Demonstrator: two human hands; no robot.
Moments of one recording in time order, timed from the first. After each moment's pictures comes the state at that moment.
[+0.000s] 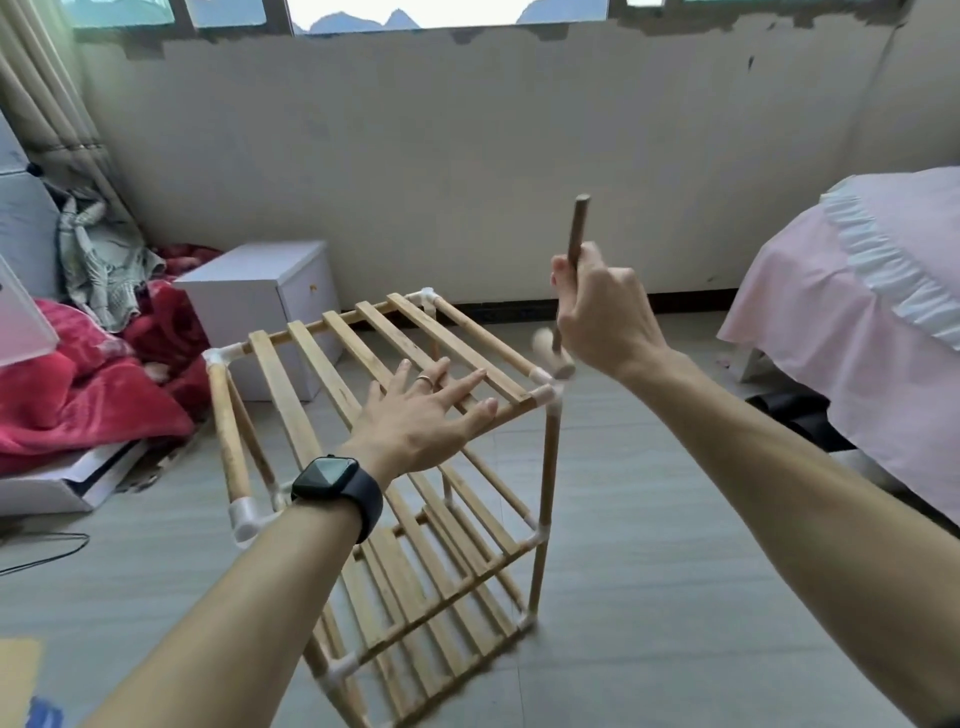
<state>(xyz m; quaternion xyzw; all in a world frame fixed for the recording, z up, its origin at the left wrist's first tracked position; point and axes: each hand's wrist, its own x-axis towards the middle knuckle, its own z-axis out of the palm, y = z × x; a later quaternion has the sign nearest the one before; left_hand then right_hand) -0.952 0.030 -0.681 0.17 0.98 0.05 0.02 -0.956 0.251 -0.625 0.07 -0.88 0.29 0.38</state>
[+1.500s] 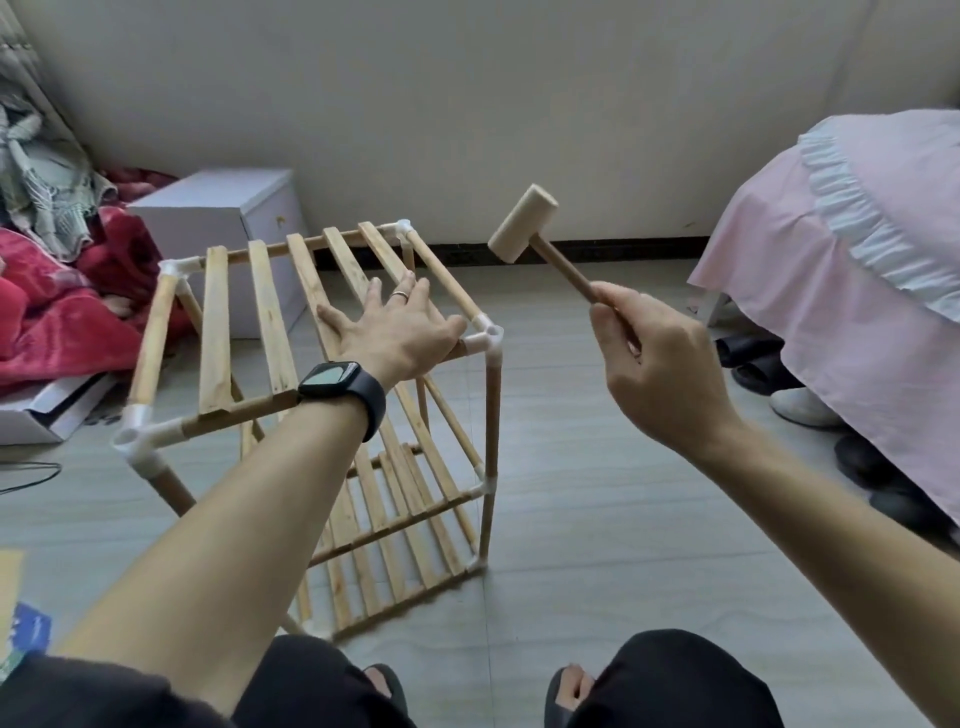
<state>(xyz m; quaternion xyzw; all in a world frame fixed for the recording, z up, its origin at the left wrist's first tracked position) -0.934 0.061 -0.683 0.07 0.99 0.10 -0.03 -0.813 0.286 -0.683 0.09 -0.89 0.27 0.35</state>
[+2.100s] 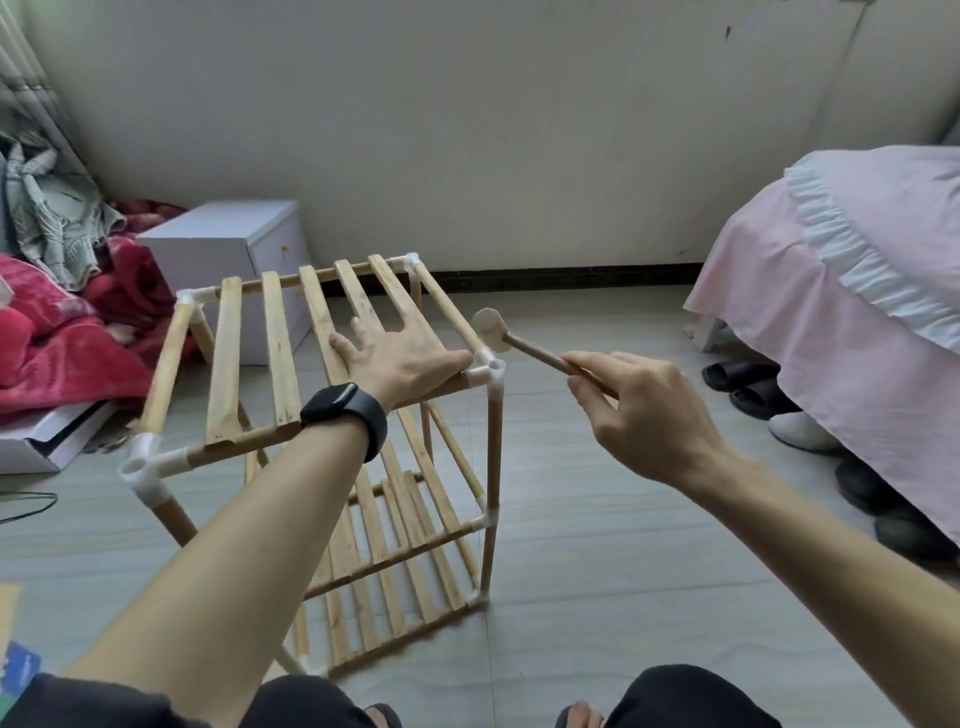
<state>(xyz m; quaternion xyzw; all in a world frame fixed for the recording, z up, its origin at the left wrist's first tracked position) -0.937 0.059 -0.675 0.03 0.99 0.16 0.02 -0.814 0.282 -0.687 0.11 -0.93 0.21 0.29</state>
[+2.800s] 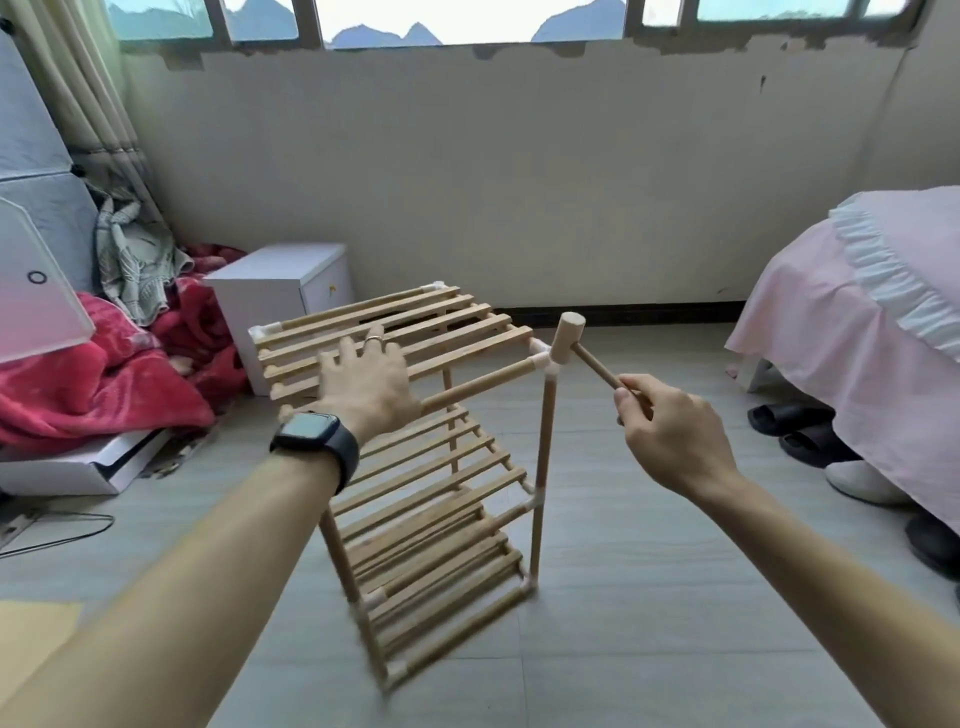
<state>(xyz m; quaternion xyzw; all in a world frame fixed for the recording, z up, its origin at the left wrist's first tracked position) -0.936 -0.011 -0.646 0.04 1.00 -0.04 -0.04 -0.860 0.276 -0.696 -0.03 -0.92 0.29 0.25</state>
